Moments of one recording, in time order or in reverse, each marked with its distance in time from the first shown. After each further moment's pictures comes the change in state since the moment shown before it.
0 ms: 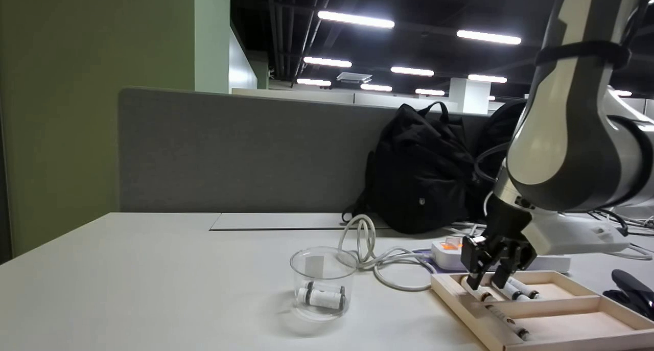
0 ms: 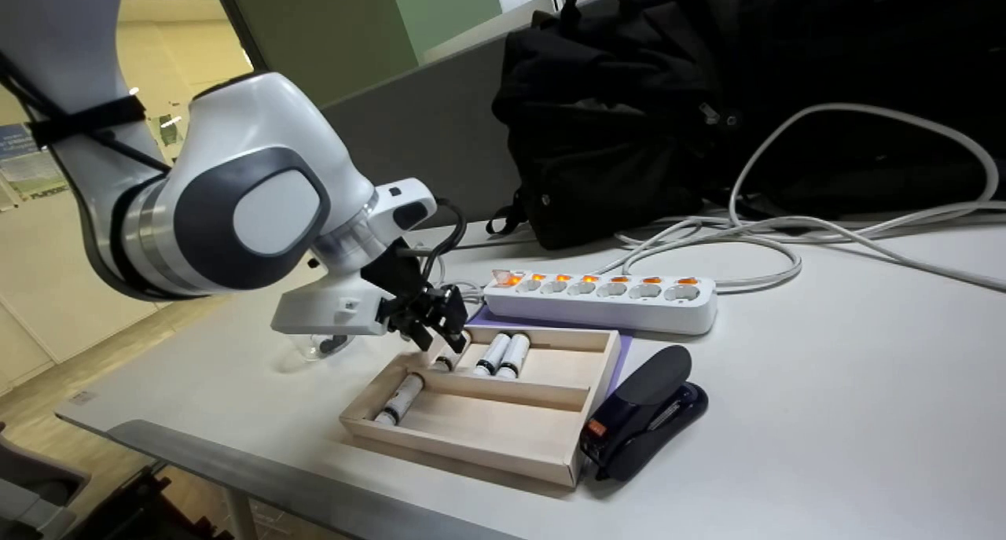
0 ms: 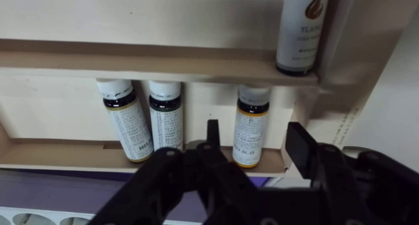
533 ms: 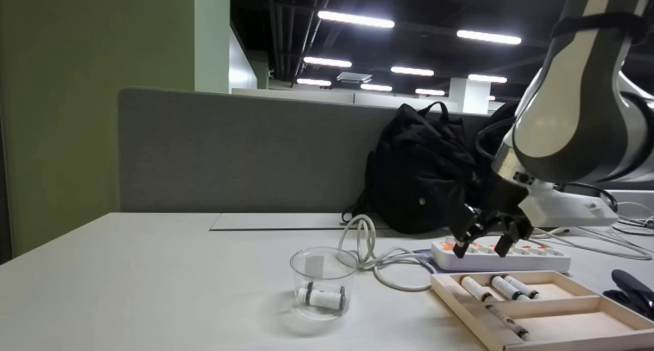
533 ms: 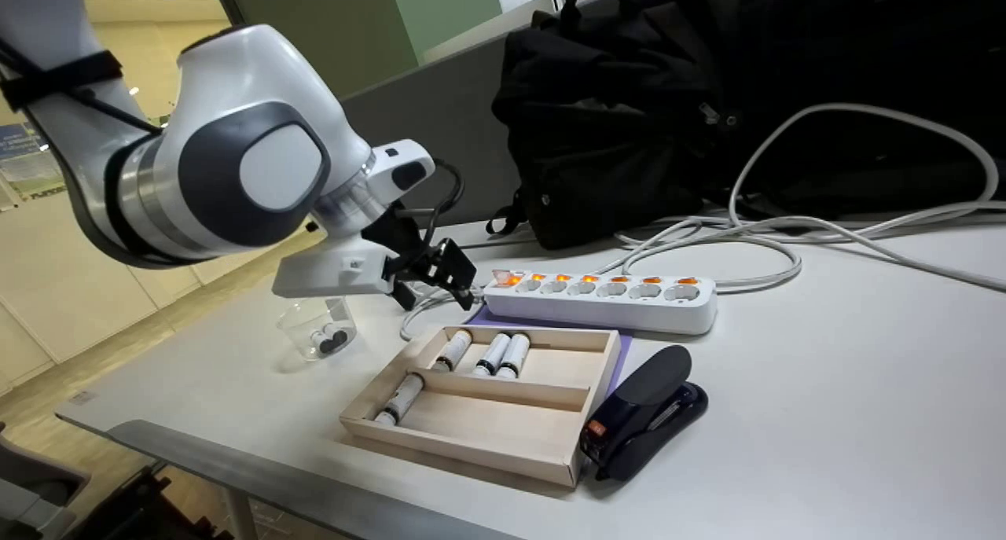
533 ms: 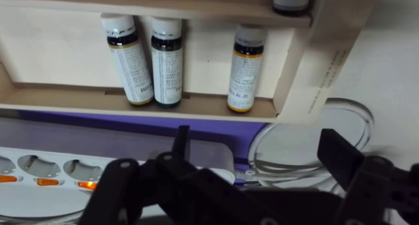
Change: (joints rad) arm -0.136 -0.098 0.093 0.000 -0.101 -0.035 0.021
